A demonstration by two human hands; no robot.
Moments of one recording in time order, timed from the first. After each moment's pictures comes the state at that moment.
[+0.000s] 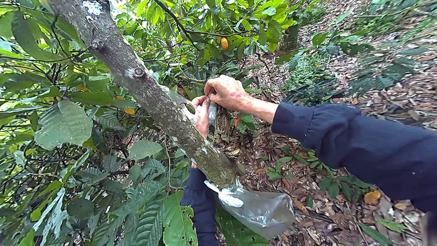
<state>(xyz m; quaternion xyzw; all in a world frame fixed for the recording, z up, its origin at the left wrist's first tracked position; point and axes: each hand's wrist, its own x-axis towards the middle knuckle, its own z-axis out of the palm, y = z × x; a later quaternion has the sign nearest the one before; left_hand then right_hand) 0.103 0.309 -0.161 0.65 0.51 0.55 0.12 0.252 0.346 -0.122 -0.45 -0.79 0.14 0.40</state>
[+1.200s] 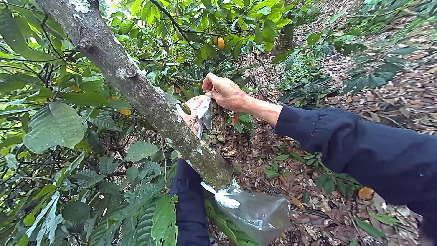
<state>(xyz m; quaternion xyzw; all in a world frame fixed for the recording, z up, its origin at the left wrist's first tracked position) 0.100 0.328 -0.142 0.52 0.48 0.58 0.40 0.261 0.356 -0.138 -0.35 -0.78 0.22 0.47</state>
